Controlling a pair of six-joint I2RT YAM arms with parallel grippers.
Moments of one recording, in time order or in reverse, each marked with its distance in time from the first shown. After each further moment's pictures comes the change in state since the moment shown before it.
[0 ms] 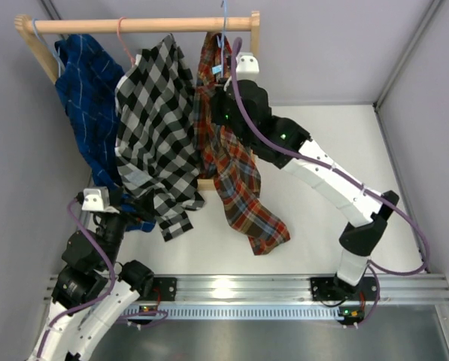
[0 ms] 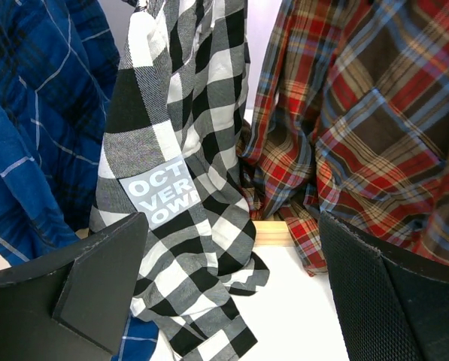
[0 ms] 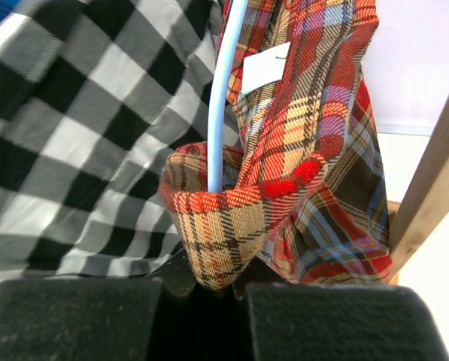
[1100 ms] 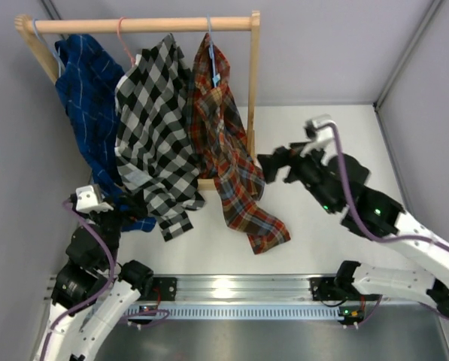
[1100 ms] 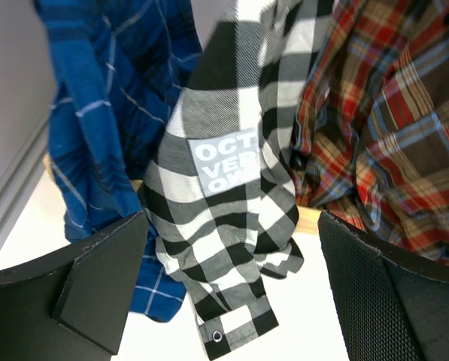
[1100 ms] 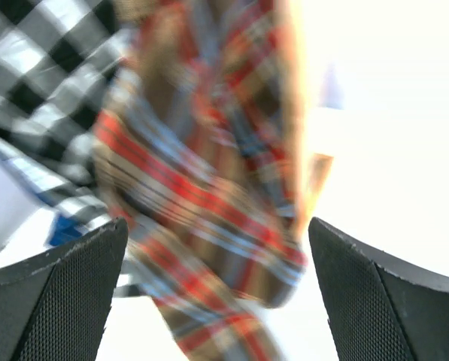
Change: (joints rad) left arm 0.071 0.052 0.042 -0.151 -0.122 -0.112; right arm 0.033 -0.682 -0.784 0.144 -0.096 -0.166
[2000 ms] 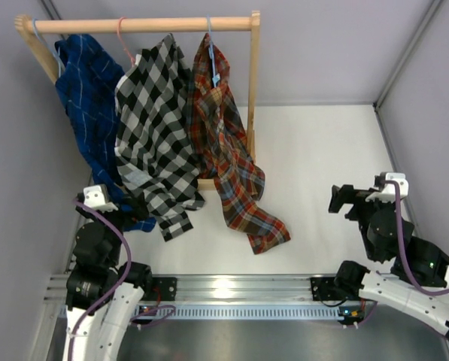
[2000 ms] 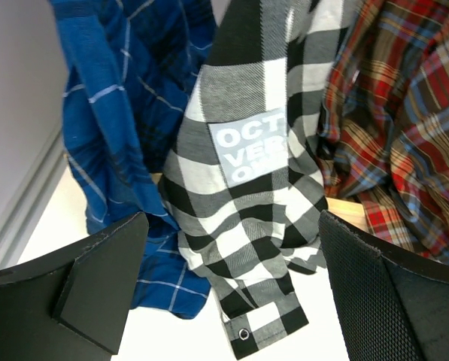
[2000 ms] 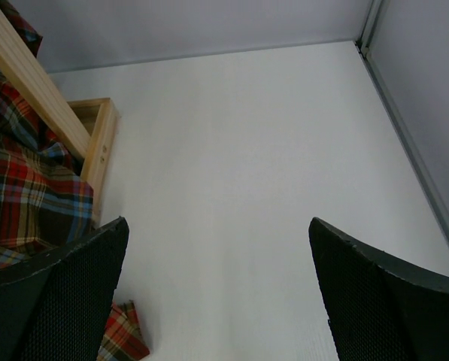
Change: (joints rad) left arm 0.285 -0.037 -0.070 0.026 0.251 0.087; right arm -0.002 -0.724 -0.498 -0.370 0.568 0.063
